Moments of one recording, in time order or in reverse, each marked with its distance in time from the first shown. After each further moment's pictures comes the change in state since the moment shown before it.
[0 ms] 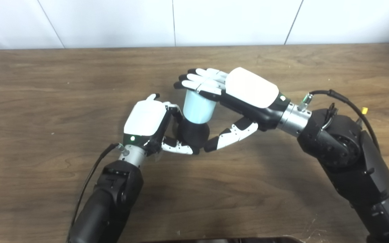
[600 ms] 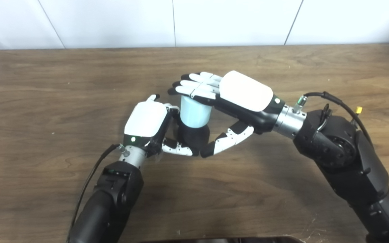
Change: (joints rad) left arm 0.004 -0.002 0.001 -0.007 0.021 0.000 -0.018; right arm -0.008 -0.002 0.032 0.000 0.001 0.005 -0.001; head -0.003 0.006
